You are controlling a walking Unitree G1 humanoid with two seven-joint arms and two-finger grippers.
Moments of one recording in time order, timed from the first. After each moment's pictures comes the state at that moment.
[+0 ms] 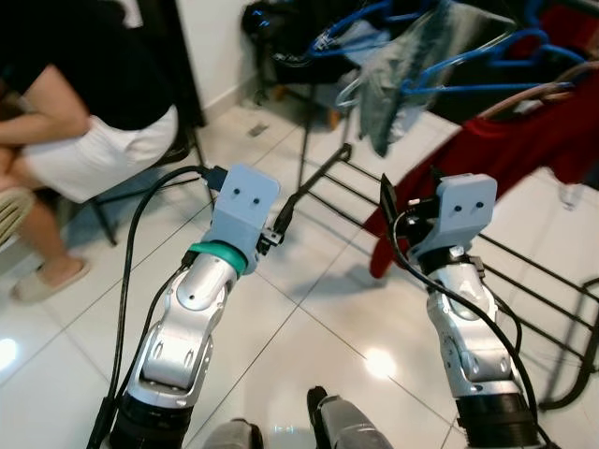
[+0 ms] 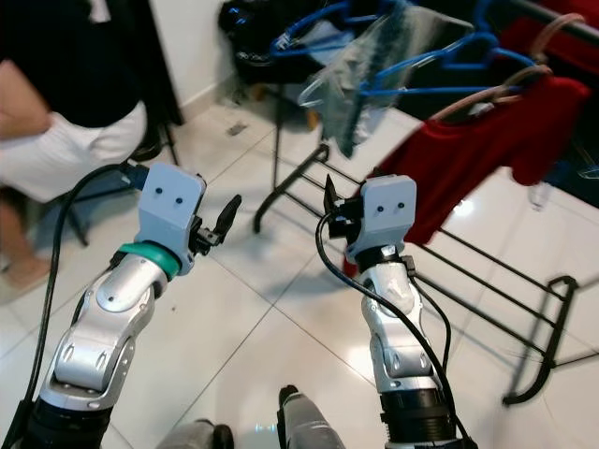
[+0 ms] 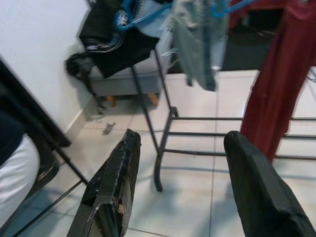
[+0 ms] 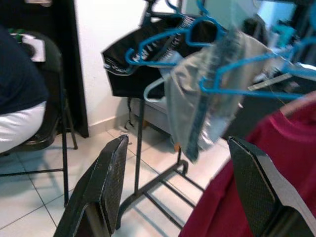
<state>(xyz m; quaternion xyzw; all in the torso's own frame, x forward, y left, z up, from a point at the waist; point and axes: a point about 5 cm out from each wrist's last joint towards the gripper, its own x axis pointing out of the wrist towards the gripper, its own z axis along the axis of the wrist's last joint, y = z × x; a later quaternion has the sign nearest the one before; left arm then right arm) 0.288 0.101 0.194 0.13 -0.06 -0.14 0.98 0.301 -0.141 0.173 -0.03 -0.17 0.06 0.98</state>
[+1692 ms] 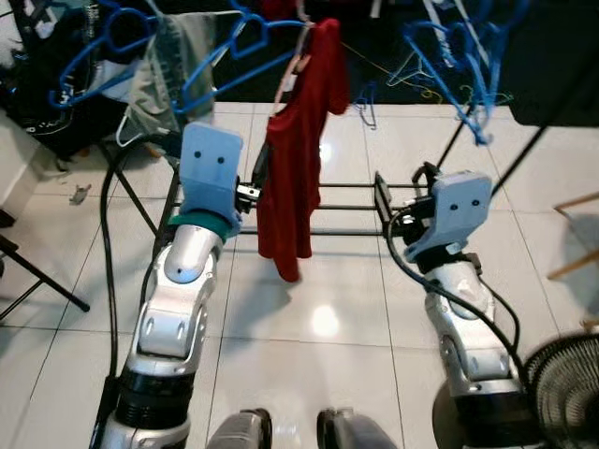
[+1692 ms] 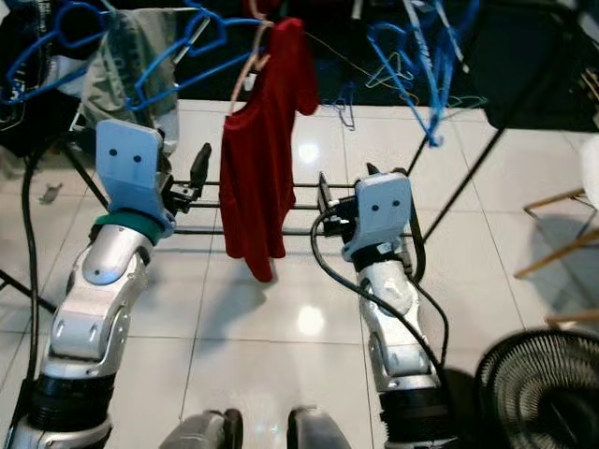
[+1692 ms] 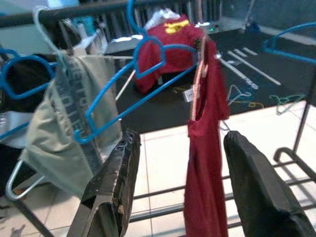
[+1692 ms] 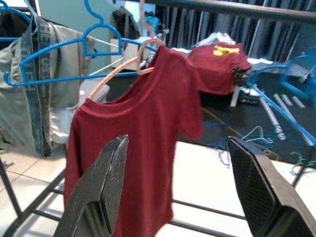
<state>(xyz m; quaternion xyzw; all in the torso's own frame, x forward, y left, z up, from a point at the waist) 0.303 0.120 0.224 0.08 -0.14 -0.06 0.98 0.302 -0.131 0.182 -0.03 -0.19 0.09 0.98</state>
